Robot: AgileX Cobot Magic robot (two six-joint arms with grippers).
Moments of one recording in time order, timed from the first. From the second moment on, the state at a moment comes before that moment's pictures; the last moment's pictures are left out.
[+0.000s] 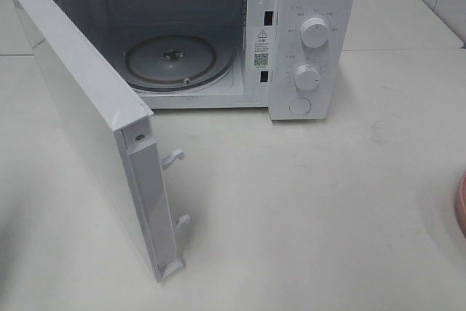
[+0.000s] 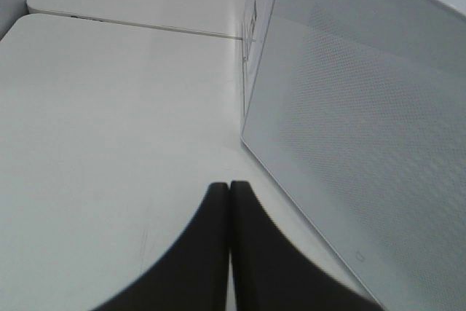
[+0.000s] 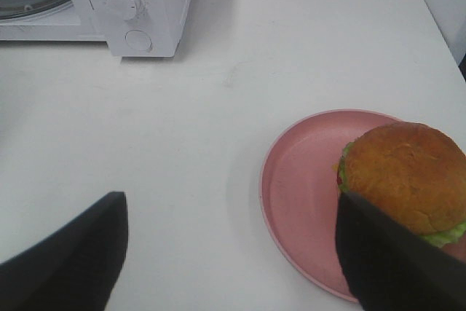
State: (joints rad) left arm -0.03 0.68 -0.27 -0.20 0.08 0.05; right arm 0.20 -0.01 -0.52 -0.13 1.04 0.17
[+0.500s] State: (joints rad) left arm -0.03 1.00 -0.24 -0.05 -0.37 -0.06; right arm 0.20 -0.01 -0.52 -0.13 1.04 0.17
